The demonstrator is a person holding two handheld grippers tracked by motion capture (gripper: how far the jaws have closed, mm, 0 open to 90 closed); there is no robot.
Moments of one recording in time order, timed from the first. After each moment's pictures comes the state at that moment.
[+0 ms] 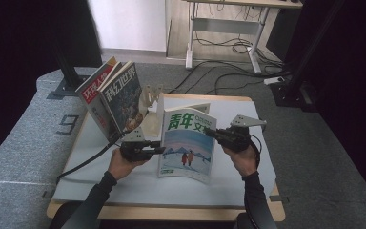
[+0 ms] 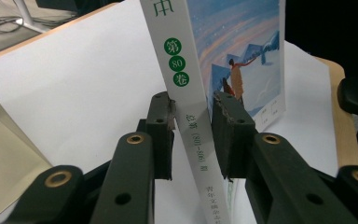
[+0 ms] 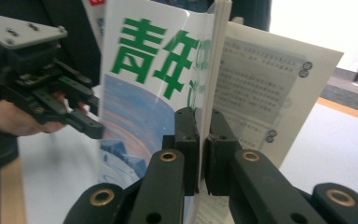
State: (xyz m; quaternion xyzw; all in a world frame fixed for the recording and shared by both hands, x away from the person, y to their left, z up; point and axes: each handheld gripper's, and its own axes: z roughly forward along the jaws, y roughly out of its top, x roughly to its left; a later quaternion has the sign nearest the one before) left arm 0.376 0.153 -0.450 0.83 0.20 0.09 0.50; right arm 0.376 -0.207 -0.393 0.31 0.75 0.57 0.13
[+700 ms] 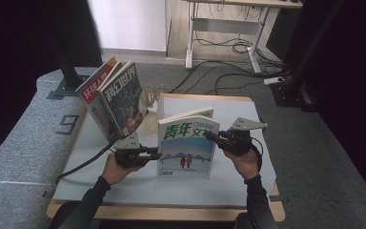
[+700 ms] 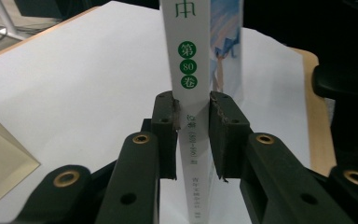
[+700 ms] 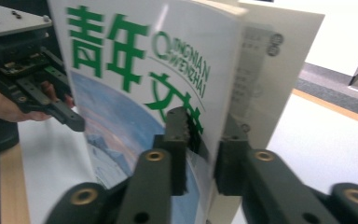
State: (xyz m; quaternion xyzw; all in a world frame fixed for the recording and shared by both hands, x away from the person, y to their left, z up) left arm 0.356 0.166 -0.449 0.84 0.16 0.08 0.51; right arm 0.366 -0.208 -0.391 0.29 0.77 0.55 0.15
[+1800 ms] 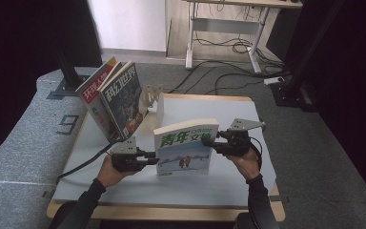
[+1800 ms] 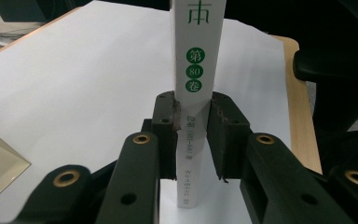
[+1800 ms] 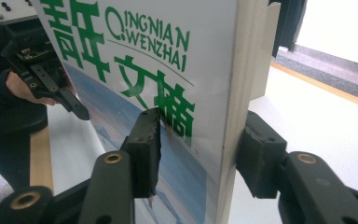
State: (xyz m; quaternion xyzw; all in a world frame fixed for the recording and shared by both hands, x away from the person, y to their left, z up) left arm 0.347 0.171 -0.446 0.85 0.13 0.08 0.51; right arm 0.371 -0.209 -0.397 0.26 0.79 0.55 0.10
